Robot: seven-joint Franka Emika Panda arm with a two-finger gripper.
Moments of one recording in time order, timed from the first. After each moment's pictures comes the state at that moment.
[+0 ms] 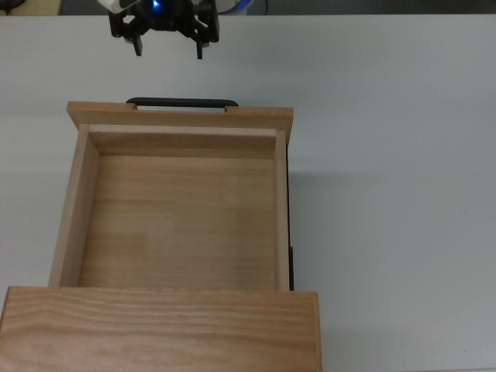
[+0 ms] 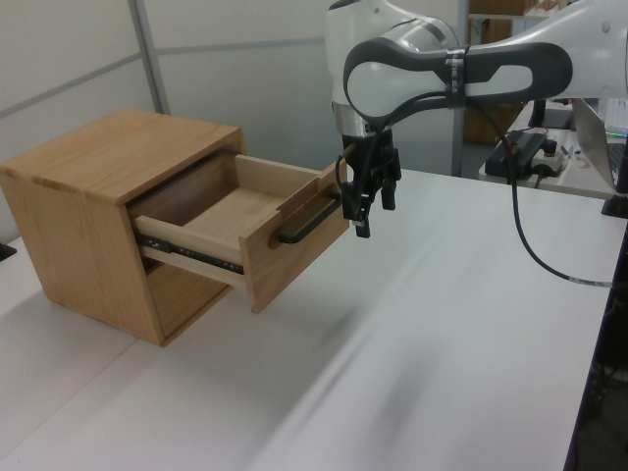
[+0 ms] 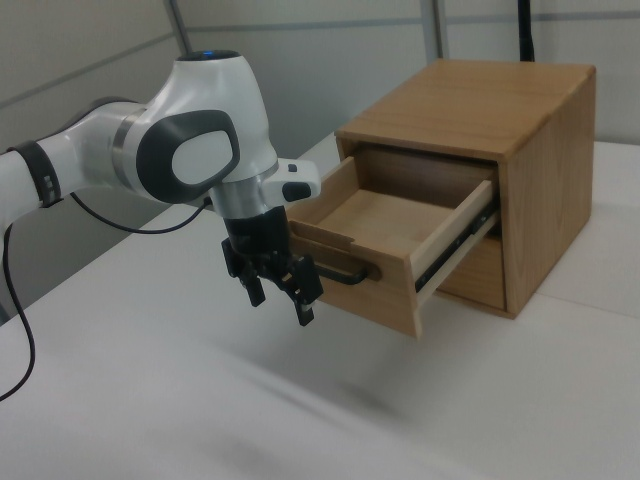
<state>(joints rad) -0.13 0.03 0.12 -1.68 -0.05 1.66 -0.04</state>
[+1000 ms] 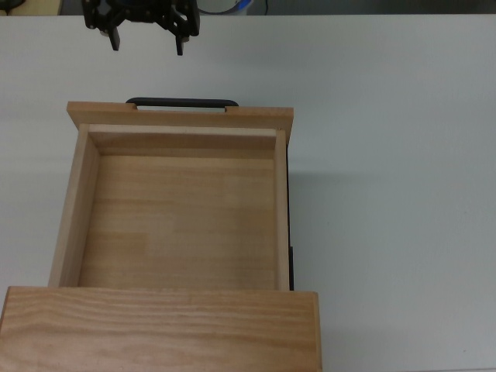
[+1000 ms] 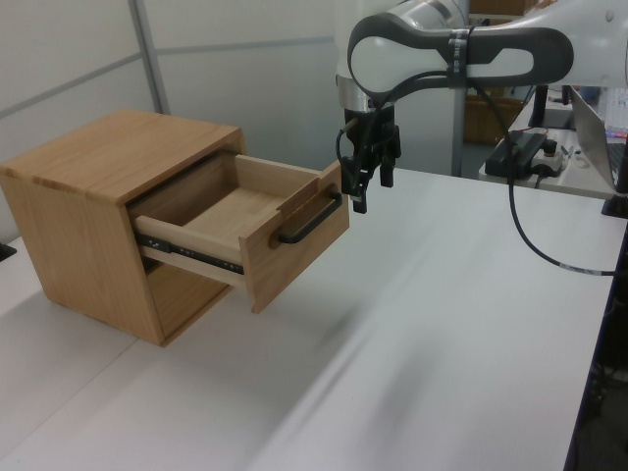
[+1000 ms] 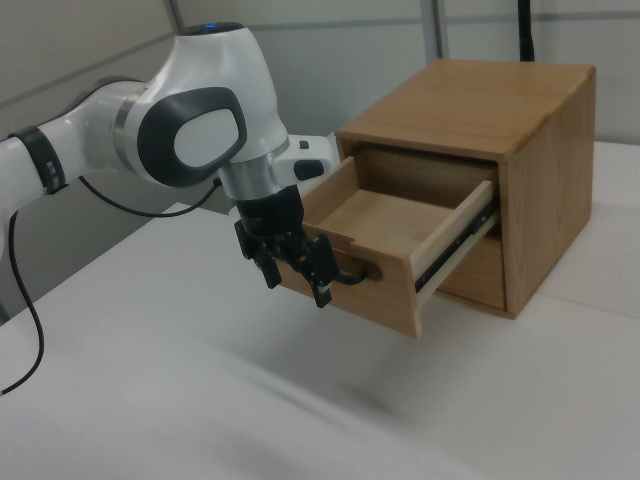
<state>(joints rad) -0.17 0.04 0.12 -1.60 -0.05 1.66 -0.05</state>
